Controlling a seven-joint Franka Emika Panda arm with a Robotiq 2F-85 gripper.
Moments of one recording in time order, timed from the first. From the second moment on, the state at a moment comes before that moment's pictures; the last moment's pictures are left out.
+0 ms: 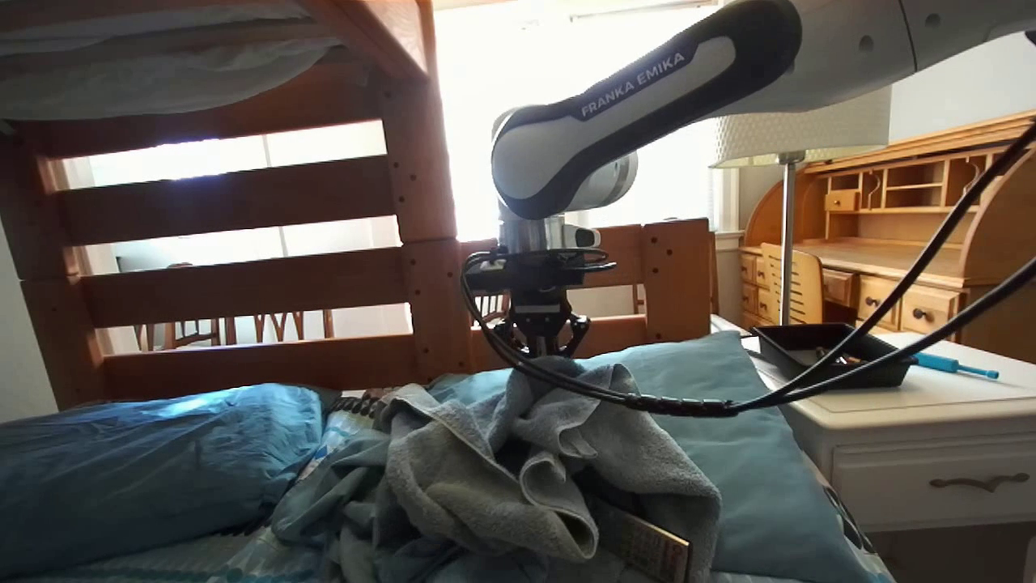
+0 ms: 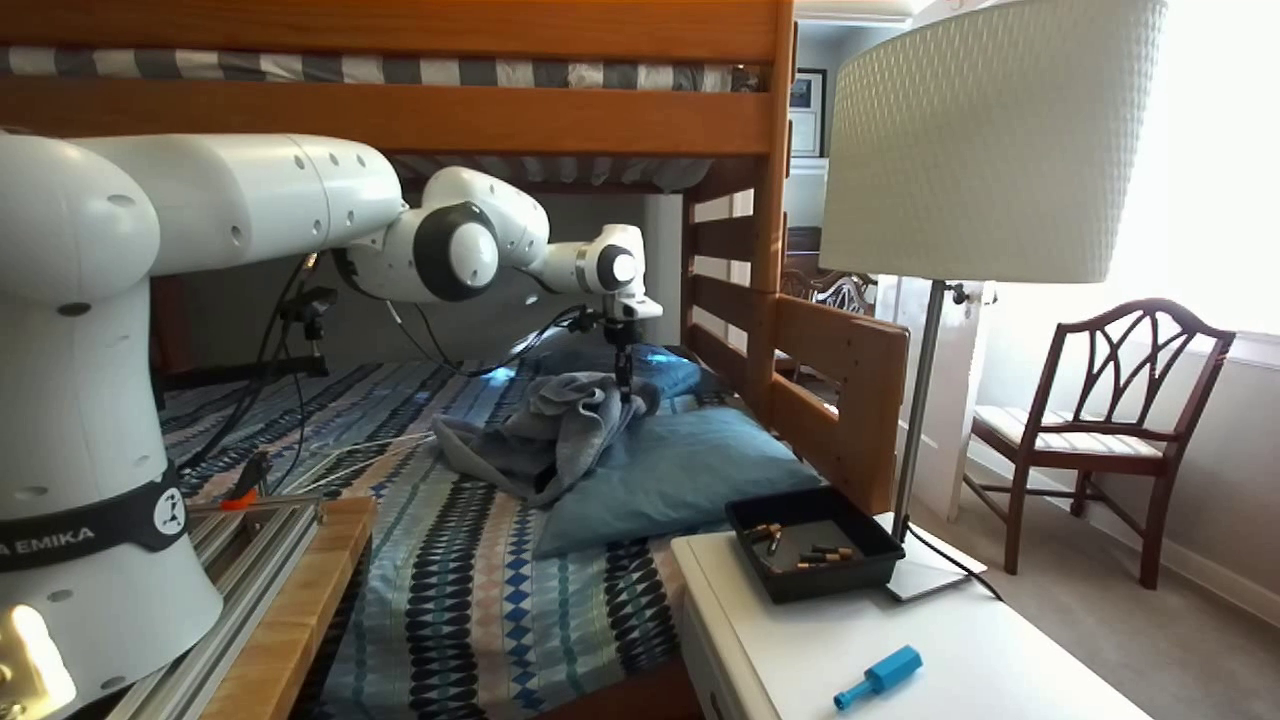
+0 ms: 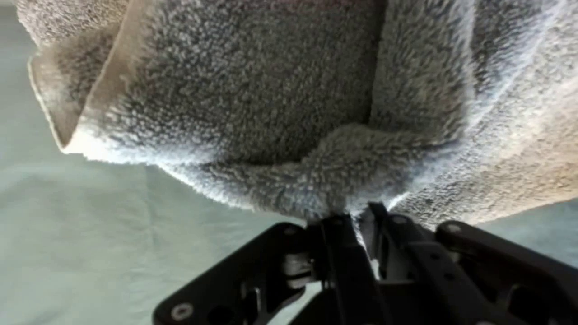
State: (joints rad) arm 0.82 1.41 -0.06 -0.44 -0.01 1.86 1.18
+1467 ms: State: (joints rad) arm 1.03 1.21 -0.07 -0.44 -0.21 1.91 0.95
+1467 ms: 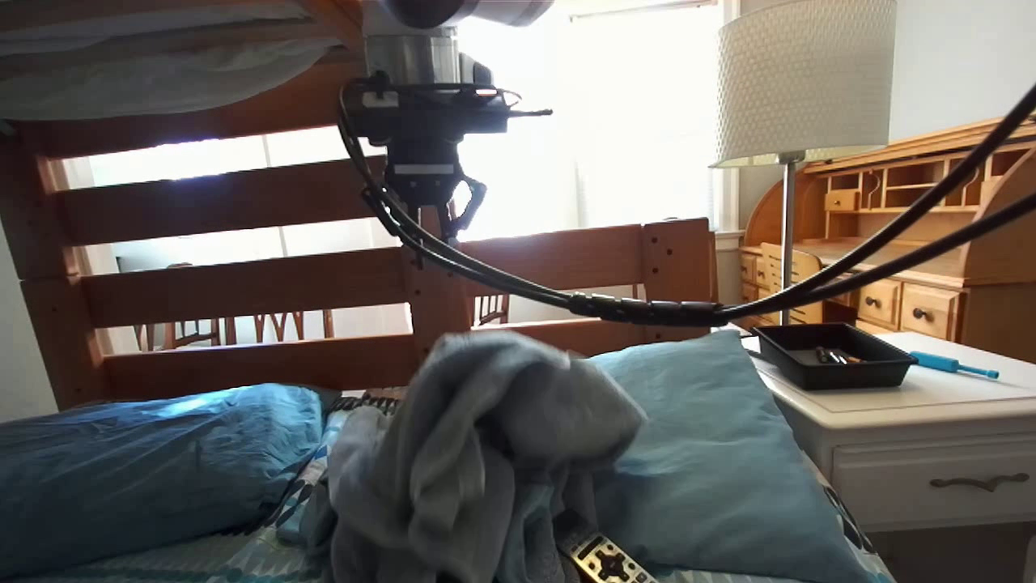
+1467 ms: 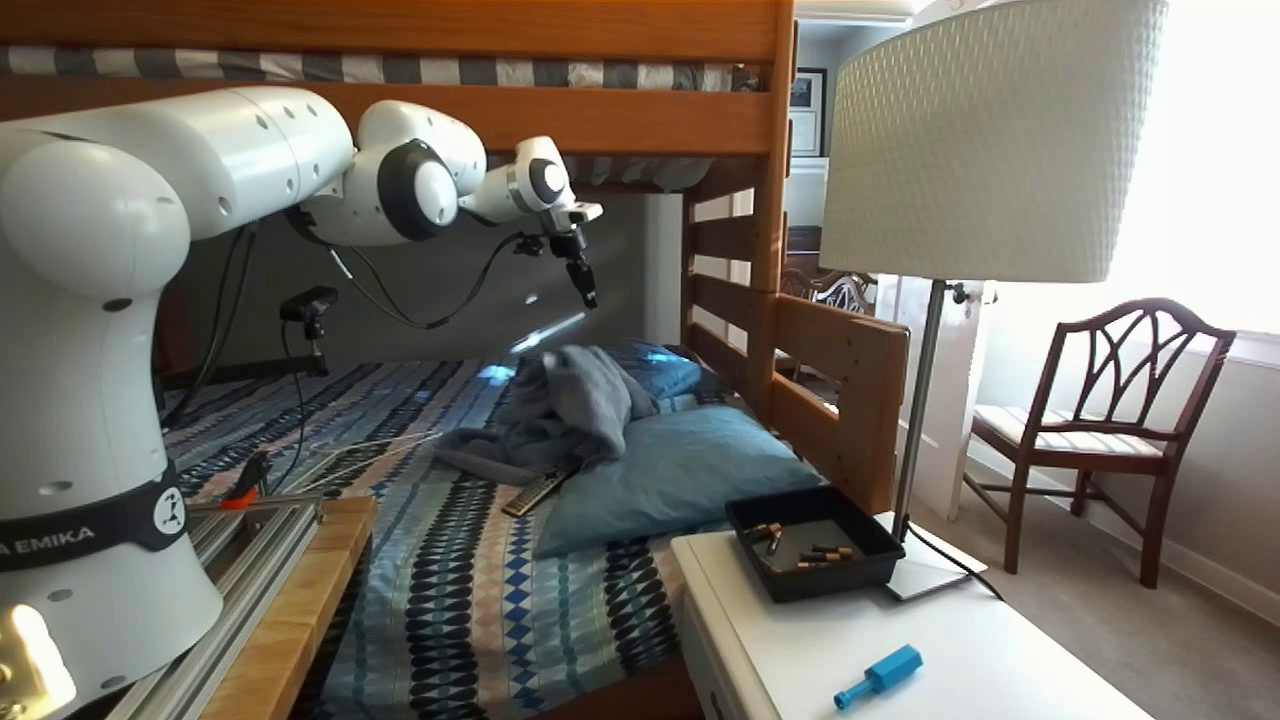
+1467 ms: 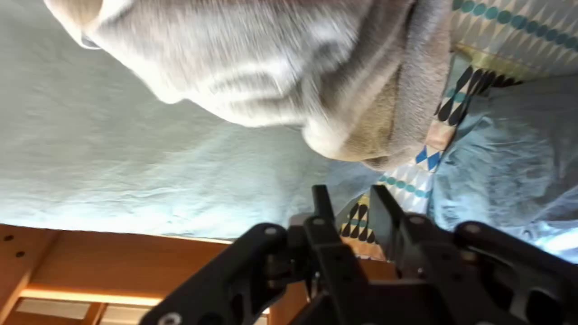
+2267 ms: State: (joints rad) arm 0.89 1.28 0.13 -0.46 0.05 1.87 0.68
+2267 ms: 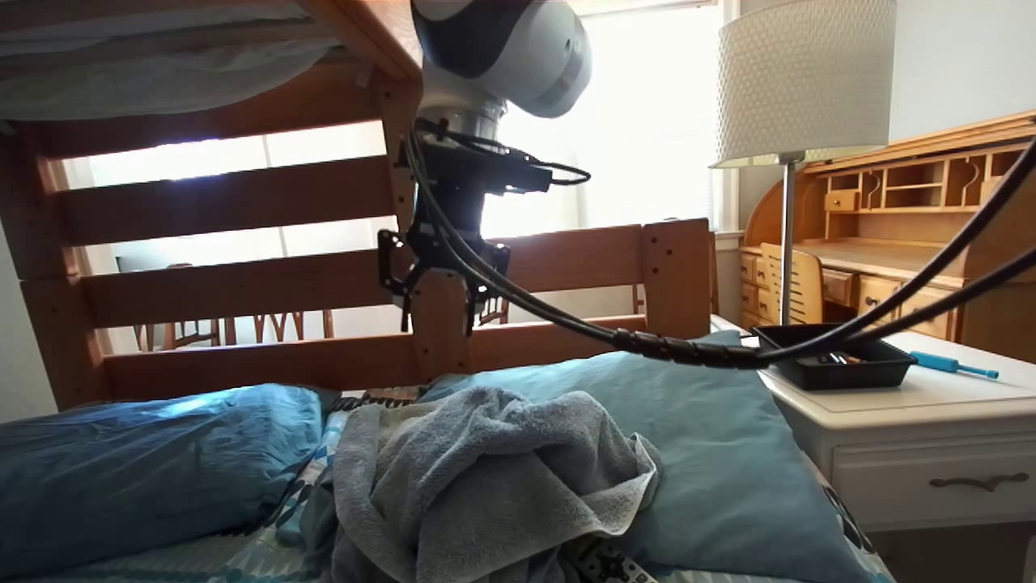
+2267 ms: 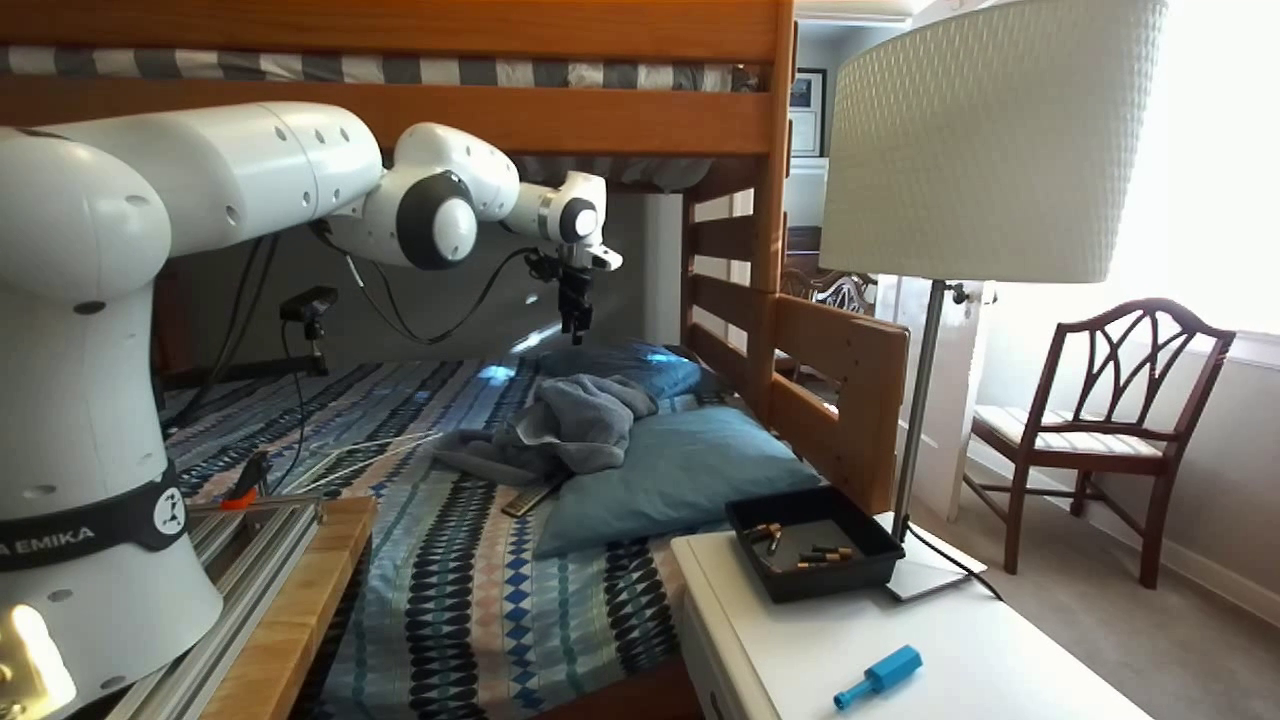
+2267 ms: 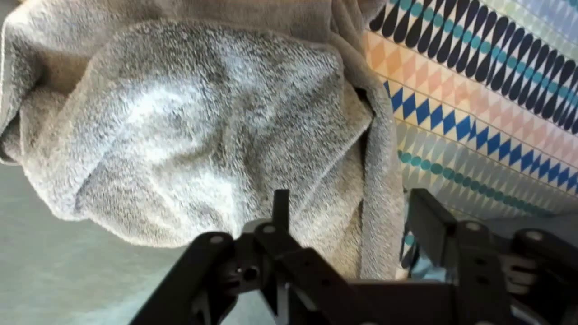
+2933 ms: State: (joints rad) arm 0.89 1.42 0.13 -0.46 0.10 1.75 0.68
